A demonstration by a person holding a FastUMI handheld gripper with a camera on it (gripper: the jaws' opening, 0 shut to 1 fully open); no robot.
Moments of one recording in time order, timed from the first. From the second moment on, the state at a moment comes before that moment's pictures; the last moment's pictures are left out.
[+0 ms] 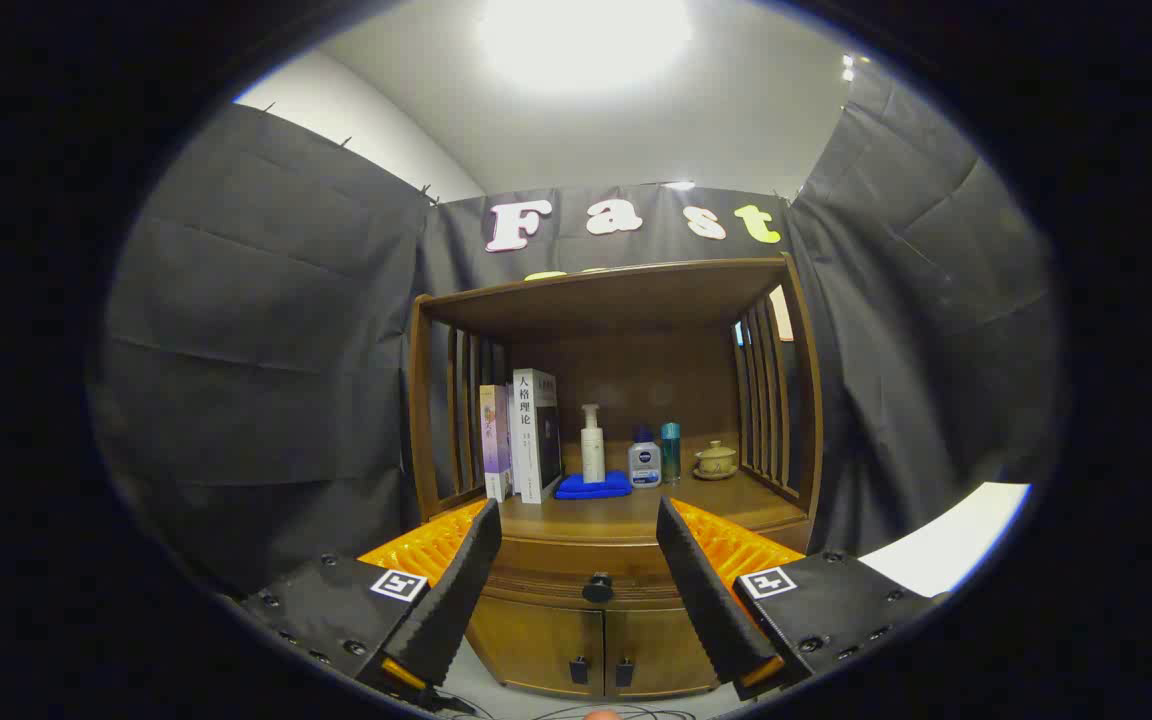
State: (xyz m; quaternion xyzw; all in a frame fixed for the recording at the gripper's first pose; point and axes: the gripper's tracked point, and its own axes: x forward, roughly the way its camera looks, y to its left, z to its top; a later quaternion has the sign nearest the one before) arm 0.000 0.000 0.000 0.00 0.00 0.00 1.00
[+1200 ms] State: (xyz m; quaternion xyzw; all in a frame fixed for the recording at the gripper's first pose) arm 0.008 0.001 -0.016 -0.01 0.01 0.00 1.00
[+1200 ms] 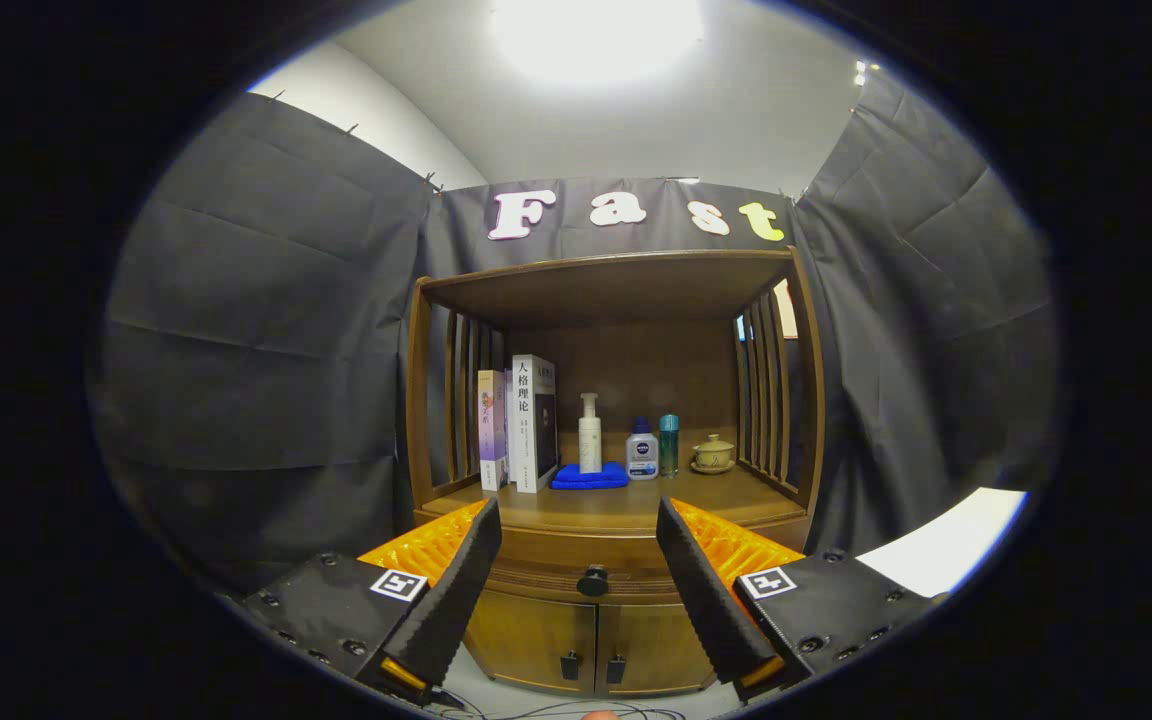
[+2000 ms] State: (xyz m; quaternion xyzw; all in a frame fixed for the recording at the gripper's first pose) arm 0.090 0.029 -0.063 -0.05 0.05 0.02 1.00
